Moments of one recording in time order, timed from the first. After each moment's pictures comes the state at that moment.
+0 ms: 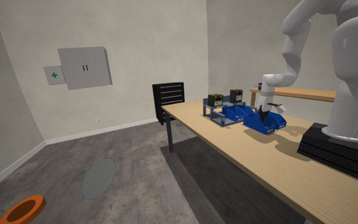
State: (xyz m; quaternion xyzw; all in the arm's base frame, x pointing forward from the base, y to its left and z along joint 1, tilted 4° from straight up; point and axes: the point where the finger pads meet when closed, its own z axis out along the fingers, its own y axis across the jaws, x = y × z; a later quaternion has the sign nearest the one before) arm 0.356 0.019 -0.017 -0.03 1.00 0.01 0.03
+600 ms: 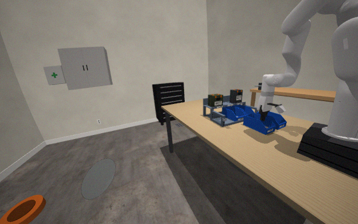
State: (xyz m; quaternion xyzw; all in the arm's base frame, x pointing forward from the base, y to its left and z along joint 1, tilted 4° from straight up) arm 0.356 0.019 -0.017 -0.03 1.00 0.01 0.03
